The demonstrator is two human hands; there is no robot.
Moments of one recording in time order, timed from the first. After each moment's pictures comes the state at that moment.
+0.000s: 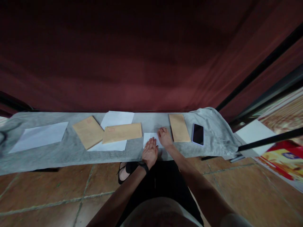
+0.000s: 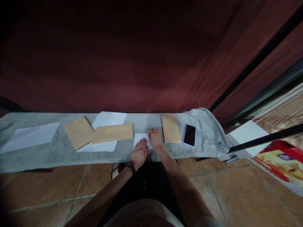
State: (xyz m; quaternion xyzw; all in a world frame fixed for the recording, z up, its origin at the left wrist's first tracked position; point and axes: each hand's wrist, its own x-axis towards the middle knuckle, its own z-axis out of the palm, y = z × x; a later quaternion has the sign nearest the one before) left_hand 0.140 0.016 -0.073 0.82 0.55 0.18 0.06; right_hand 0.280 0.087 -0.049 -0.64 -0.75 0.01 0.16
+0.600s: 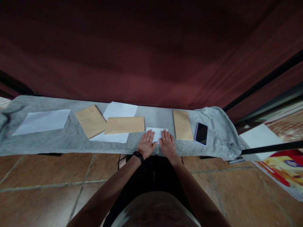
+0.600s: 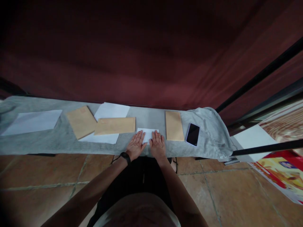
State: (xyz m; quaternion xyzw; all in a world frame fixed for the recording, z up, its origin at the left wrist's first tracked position) left_hand 0.107 0.029 -0.068 0.84 0.53 0.12 0.05; right_hand 0.279 0.013 -0.073 -0.65 -0.75 -0.01 0.14
